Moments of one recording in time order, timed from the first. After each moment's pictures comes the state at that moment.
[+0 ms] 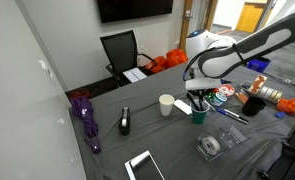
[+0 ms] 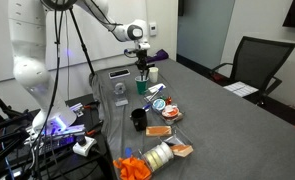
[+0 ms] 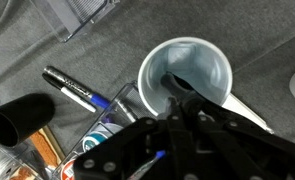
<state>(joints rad) 0.24 0.40 0.00 -1.92 -0.21 2.12 1.18</state>
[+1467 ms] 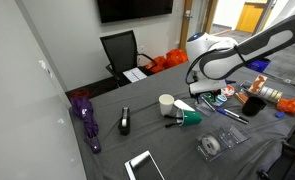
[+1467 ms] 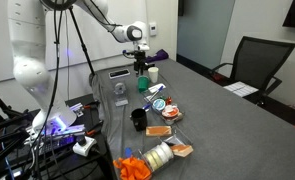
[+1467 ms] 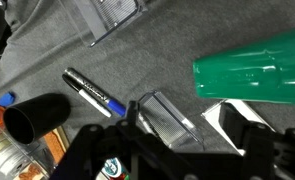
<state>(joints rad) 0.24 0.39 0.00 -1.94 -0.22 2.05 1.13</state>
